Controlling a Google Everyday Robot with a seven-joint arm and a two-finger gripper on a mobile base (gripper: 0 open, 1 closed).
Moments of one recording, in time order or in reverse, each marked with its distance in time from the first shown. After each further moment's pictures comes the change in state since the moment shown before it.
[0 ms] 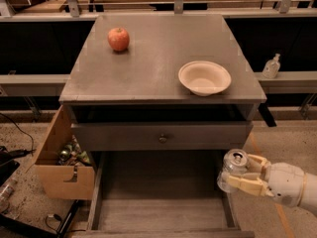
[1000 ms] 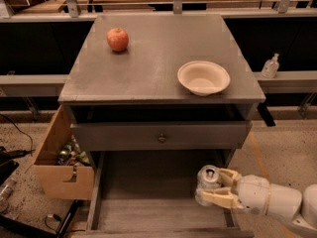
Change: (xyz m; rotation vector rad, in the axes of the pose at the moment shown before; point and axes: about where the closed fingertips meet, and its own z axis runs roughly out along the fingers) arm 0.059 0.035 0.057 -0.083 0.033 -0.018
